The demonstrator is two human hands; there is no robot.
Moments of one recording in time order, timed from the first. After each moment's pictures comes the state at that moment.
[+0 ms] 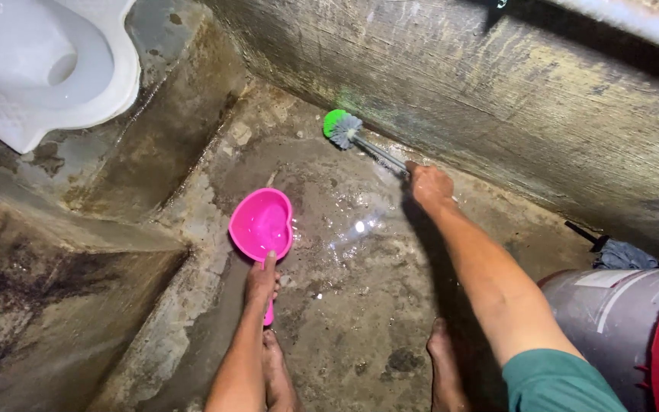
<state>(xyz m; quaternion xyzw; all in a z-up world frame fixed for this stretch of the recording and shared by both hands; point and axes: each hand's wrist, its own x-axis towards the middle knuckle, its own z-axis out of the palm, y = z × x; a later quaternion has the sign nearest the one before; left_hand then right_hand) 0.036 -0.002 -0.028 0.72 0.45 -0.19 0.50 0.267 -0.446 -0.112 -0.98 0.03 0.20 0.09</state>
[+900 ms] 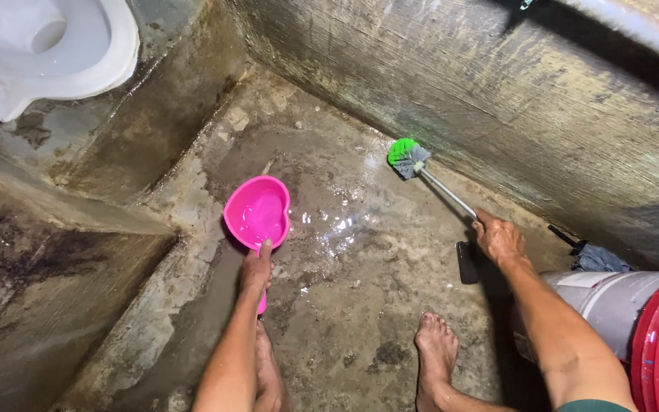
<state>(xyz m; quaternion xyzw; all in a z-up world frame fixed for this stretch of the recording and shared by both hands) 0.038 -0.007 -0.012 0.73 0.43 -0.18 0.50 0.123 -0.562 0.041 -0.96 0.17 0.23 0.07</state>
